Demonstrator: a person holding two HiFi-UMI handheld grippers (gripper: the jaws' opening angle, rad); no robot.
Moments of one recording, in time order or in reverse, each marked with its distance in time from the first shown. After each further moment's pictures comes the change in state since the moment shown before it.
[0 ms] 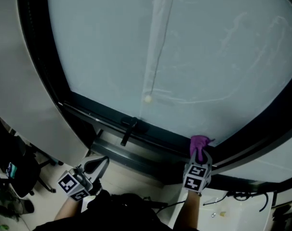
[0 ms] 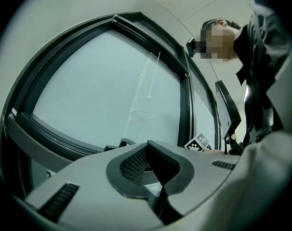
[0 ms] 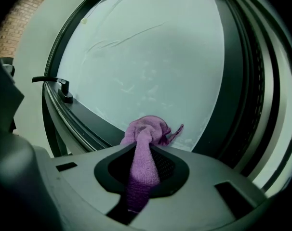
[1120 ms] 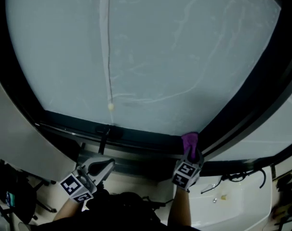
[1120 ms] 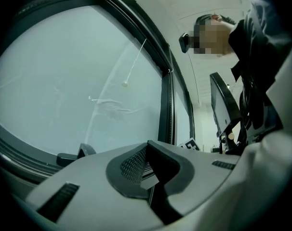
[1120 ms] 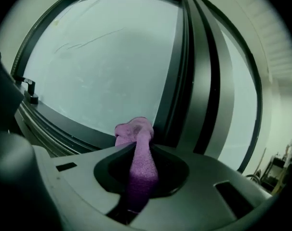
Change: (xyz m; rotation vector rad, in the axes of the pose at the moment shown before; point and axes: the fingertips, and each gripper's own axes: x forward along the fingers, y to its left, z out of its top) left arm 0.081 -0.040 -0.002 0.053 0.062 -0.306; right arm -0.017 -0.065 -0.030 0.190 -0.060 -0.322
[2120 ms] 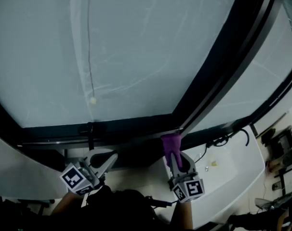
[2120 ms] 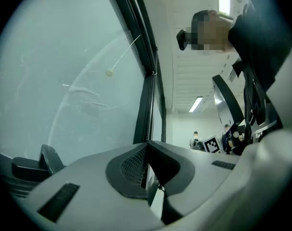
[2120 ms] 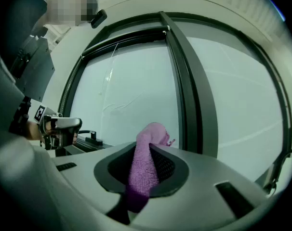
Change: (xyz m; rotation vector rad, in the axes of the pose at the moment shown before) left arm 0.025 -0.010 0.008 0.000 -0.029 -0.344; right arm -0.166 0.042 0.018 0.197 -0.278 0.410
